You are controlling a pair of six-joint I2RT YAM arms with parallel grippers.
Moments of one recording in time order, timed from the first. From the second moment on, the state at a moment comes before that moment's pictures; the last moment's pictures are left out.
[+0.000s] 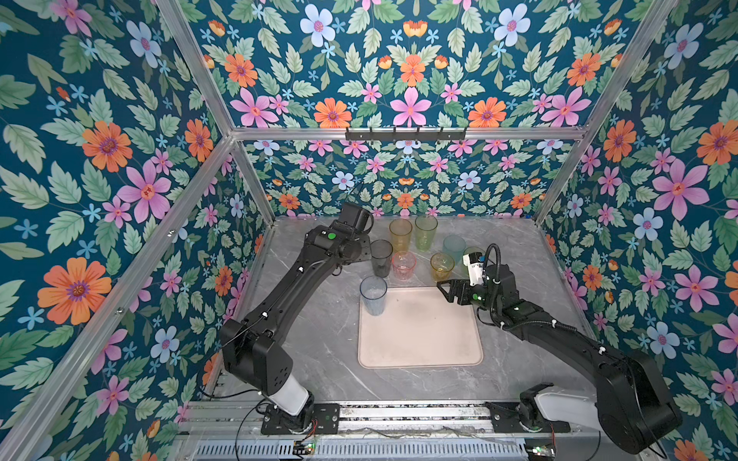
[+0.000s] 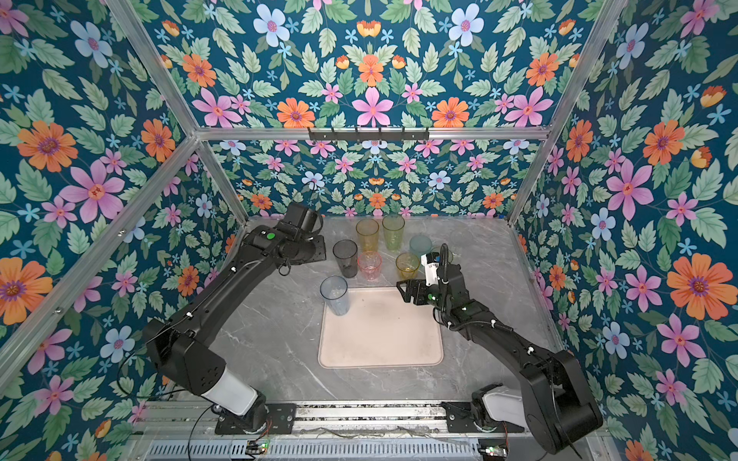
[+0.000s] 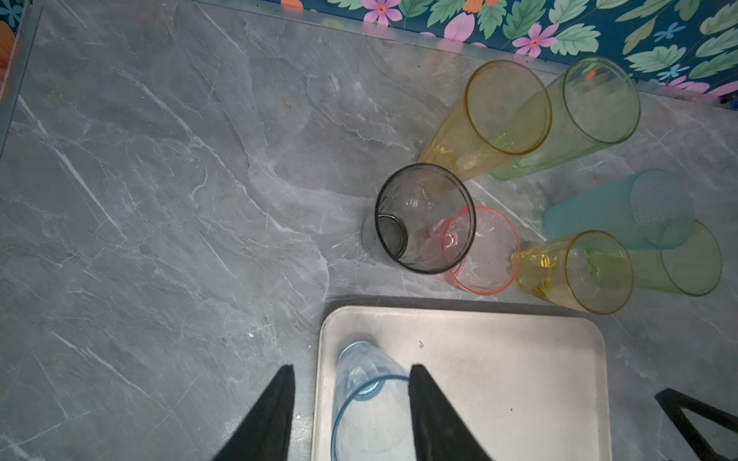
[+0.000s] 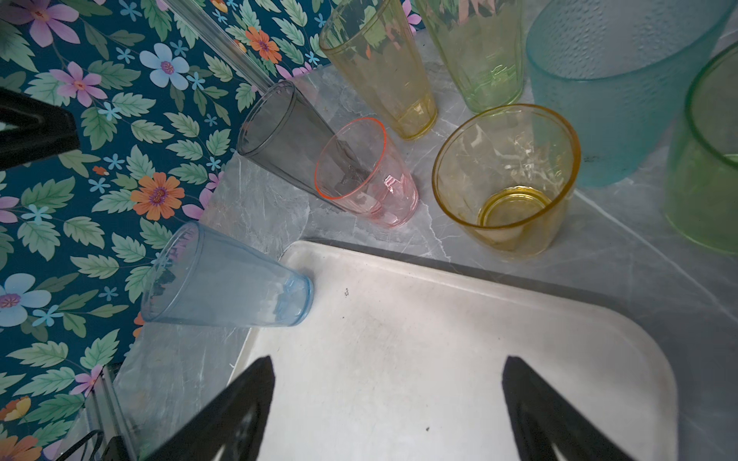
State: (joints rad) left arm -0.49 1.61 1.66 -0.98 -0.18 -0.49; right arm 0.38 1.25 0.64 0.11 -0.32 0.45
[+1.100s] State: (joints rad) left arm -0.43 1.97 1.90 -0.96 -0.11 -0.44; right arm 0.40 1.28 0.65 0.11 -0.33 0.44
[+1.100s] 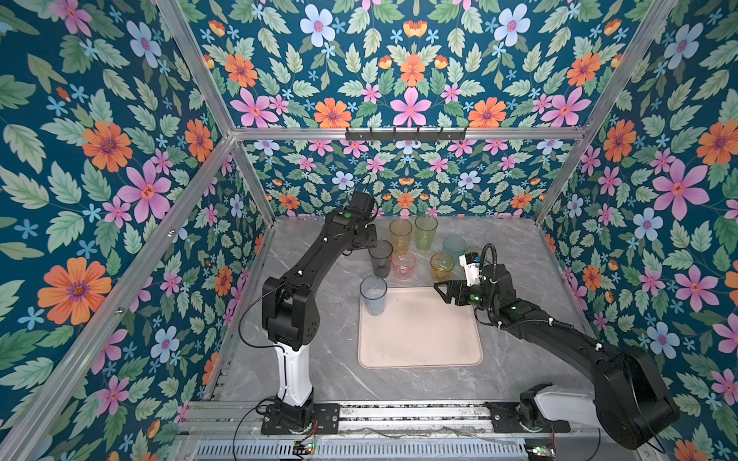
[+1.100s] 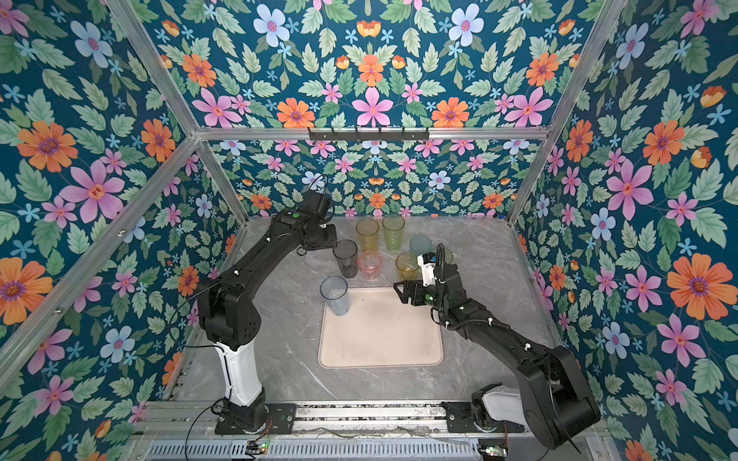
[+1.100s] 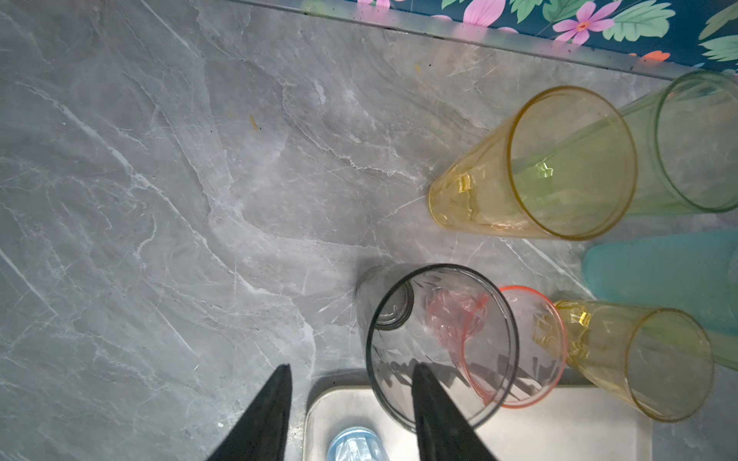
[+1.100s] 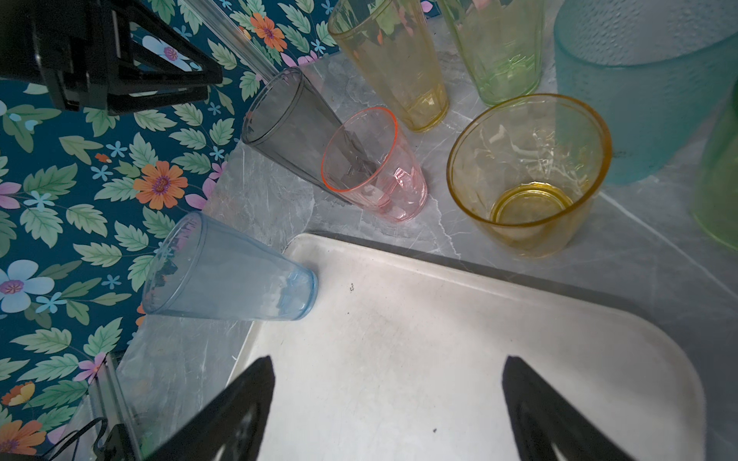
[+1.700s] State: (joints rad) left arm -0.43 2.04 1.89 -0.93 -0.05 -0.44; right arm 0.40 1.29 0.66 0.10 -0.32 0.44
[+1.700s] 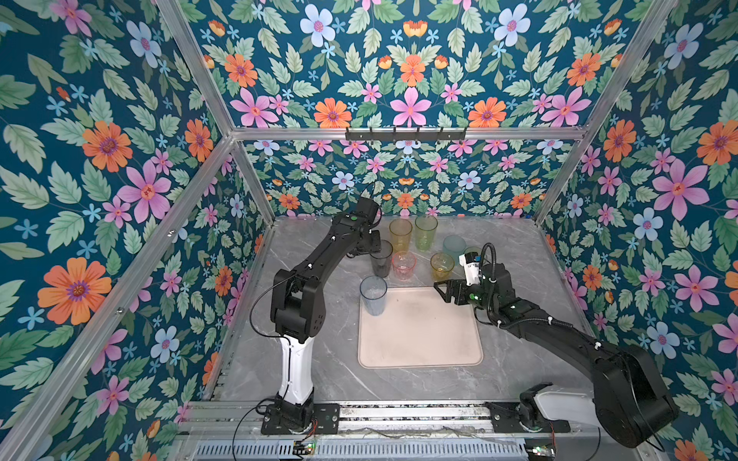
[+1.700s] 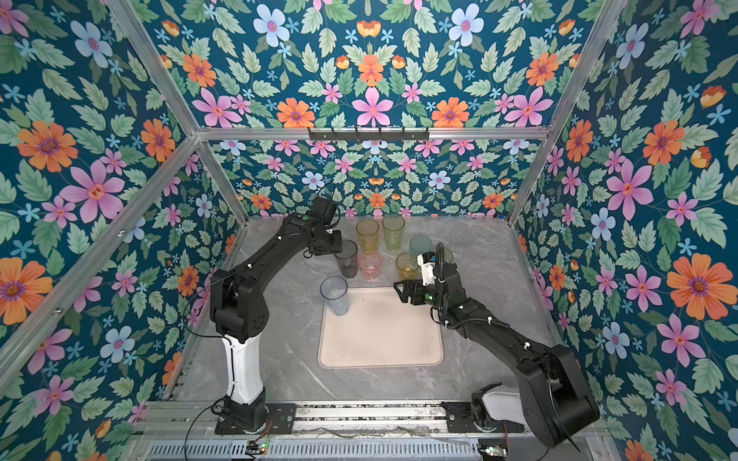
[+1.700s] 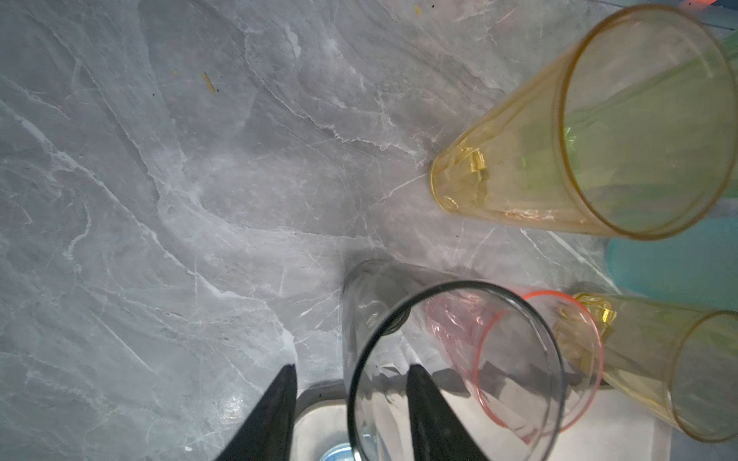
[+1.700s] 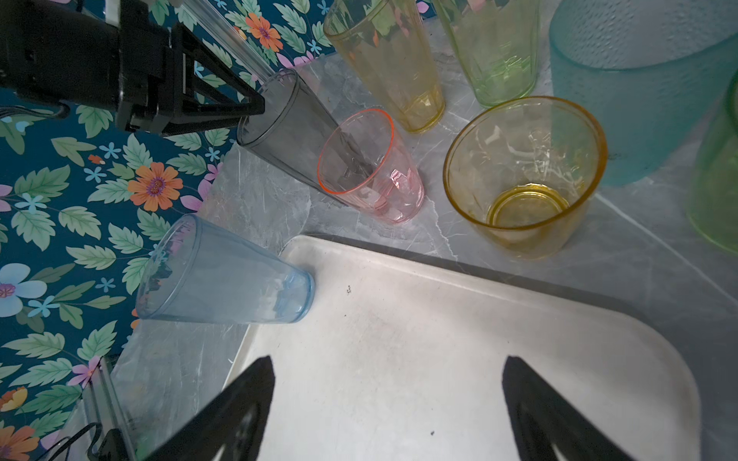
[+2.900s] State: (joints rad) left arm -0.43 2.11 1.95 -0.96 -0.02 -0.41; right arm 0.40 1.30 0.67 0.08 -0.31 0.42
